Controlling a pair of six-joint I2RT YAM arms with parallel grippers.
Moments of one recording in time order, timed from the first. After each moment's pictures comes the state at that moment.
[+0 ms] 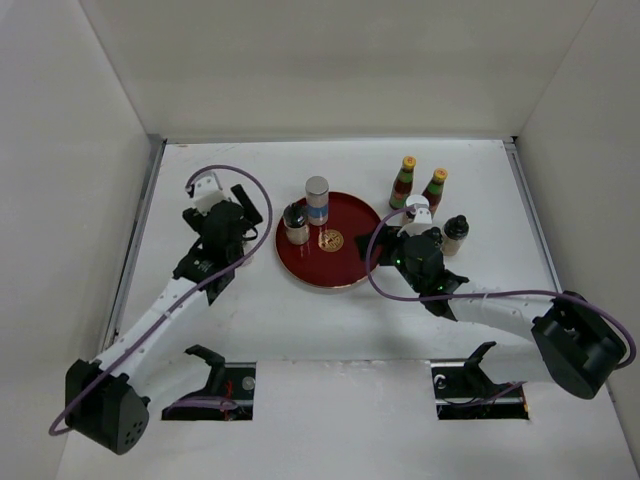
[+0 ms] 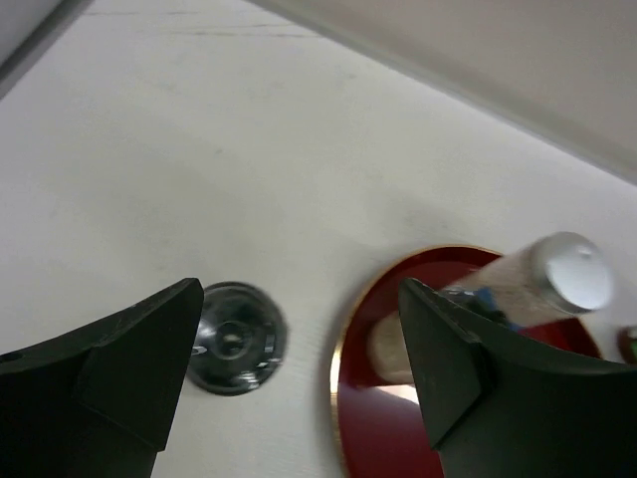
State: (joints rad) left arm -0.47 1.01 0.76 -0.07 -0.67 -0.51; right arm 0.71 1.28 0.49 0.55 0.29 0.60
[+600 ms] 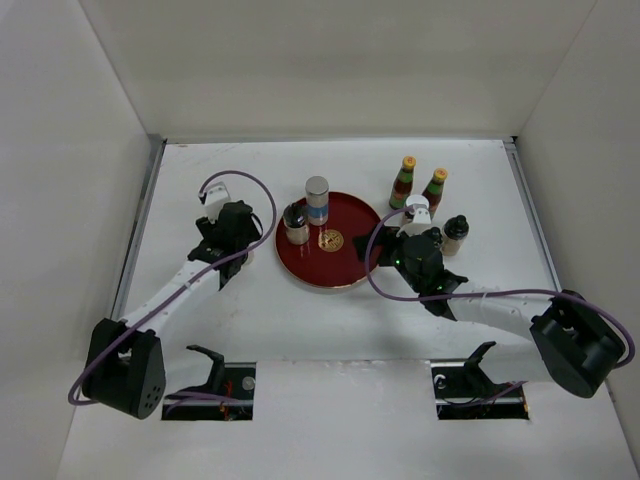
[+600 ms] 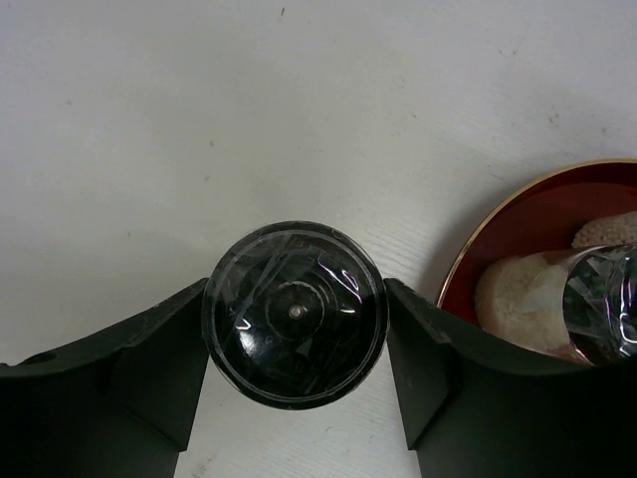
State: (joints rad) left arm -0.35 1.19 0.72 -0.18 -0.57 -0.56; right arm 0.71 1.28 0.49 0.55 0.28 0.59
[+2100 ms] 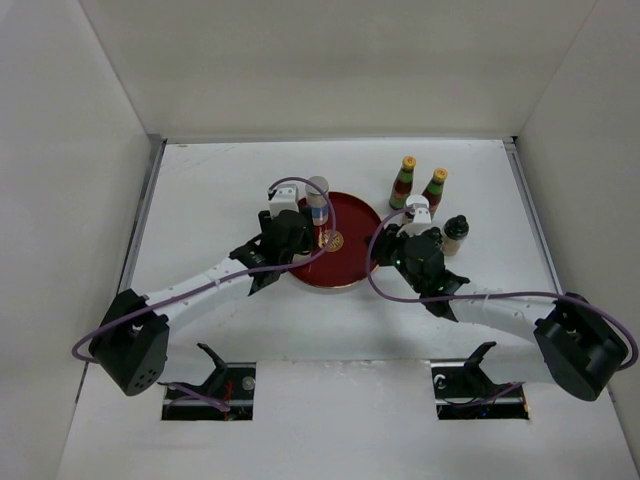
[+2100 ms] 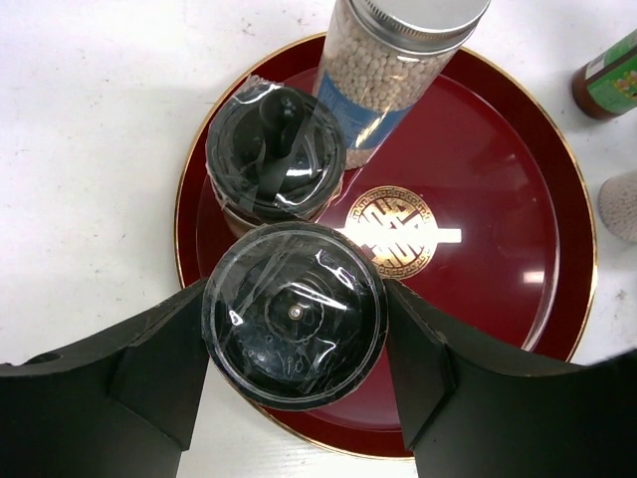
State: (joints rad) left arm -0.73 1.32 0.81 -0.05 -0.52 -0.51; right arm 0.72 1.26 0.49 0.55 0.27 0.58
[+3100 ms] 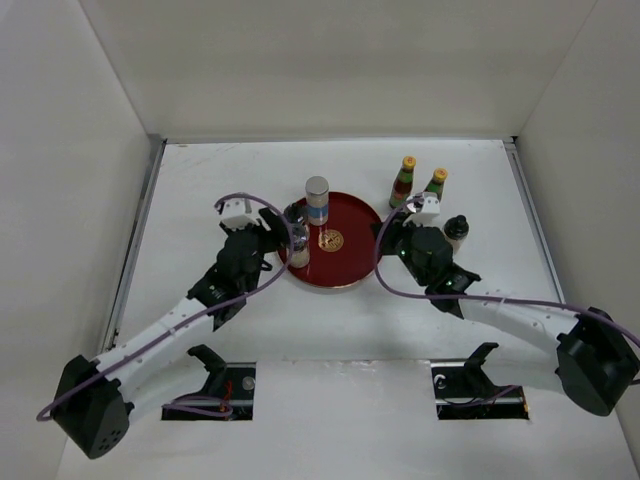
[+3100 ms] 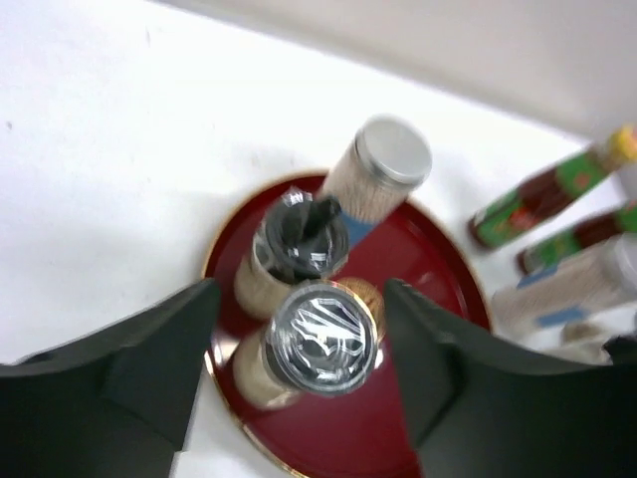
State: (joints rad) left arm -0.66 0.95 0.56 0.22 -0.55 -0.51; right arm 0.72 1.16 0.56 0.45 0.32 0.55
